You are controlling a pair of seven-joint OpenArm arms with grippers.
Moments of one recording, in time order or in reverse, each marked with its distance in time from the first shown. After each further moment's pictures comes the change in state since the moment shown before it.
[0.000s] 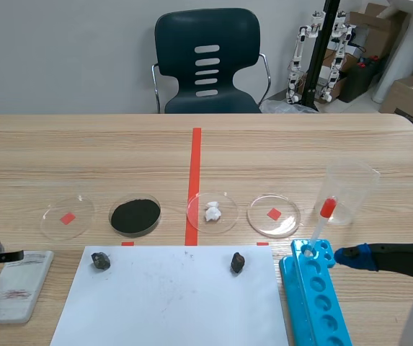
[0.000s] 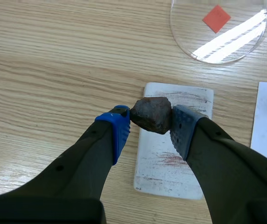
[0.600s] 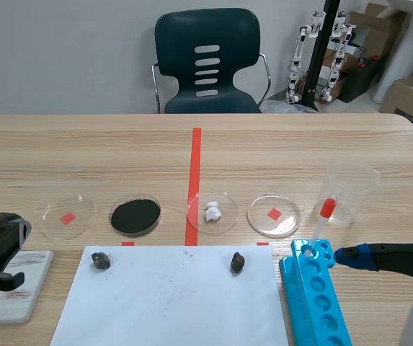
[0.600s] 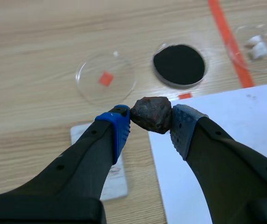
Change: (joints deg) left arm 19.9 -1.7 -2.5 20.6 2.6 -10.7 -18.6; right arm 0.0 0.0 0.0 0.0 0.0 0.0 0.0
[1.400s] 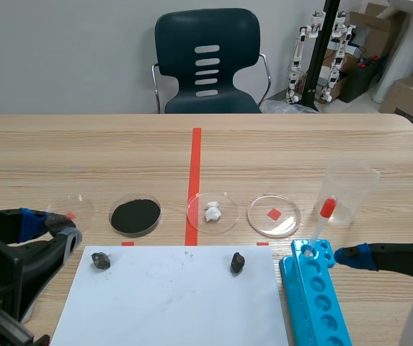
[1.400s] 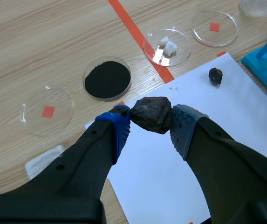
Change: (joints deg) left arm 6.4 9.4 -0.2 12.1 14.8 -17.0 4.4; right arm 0.0 0.0 0.0 0.0 0.0 0.0 0.0
